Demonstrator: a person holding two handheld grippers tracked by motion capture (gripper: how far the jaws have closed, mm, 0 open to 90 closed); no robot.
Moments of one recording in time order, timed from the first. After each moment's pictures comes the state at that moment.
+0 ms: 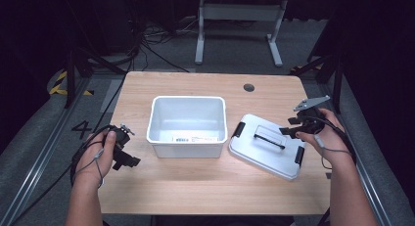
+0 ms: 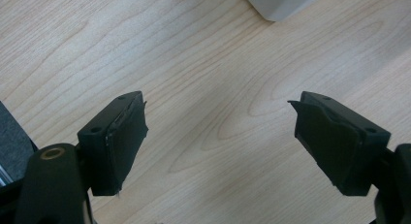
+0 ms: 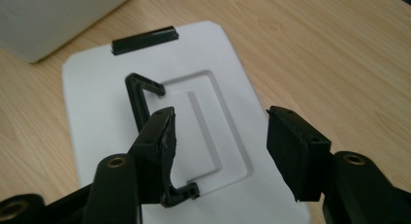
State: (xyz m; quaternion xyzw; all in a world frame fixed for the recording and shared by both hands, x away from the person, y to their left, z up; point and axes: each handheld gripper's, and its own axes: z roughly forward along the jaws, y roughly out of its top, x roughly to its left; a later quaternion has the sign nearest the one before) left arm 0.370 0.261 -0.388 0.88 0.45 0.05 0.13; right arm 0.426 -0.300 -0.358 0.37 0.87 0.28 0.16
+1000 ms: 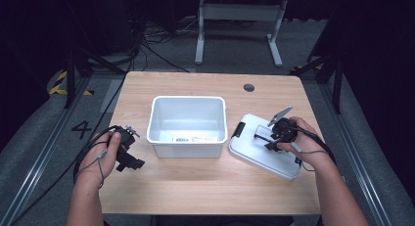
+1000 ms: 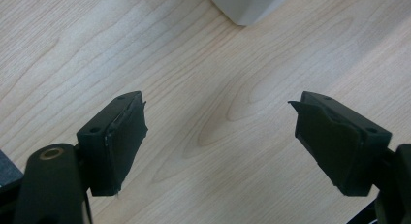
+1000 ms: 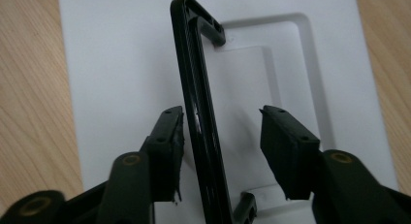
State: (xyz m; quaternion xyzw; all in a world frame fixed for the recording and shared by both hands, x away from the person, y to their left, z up) left arm 0.368 0.246 -0.389 0.90 0.41 0.03 0.13; right arm 0.439 -0.255 -0.417 0.30 0.93 0.17 0.09
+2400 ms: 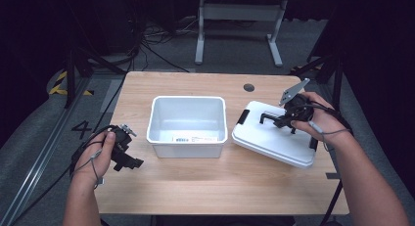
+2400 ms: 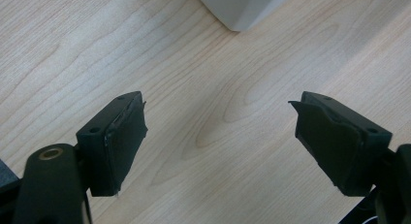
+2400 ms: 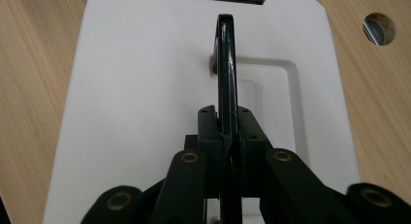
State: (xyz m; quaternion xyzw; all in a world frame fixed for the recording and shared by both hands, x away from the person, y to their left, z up) left arm 0.367 0.258 -0.385 0.90 0.41 0.03 0.16; right arm 0.443 -0.258 -0.307 0.21 0.95 0.21 0.09
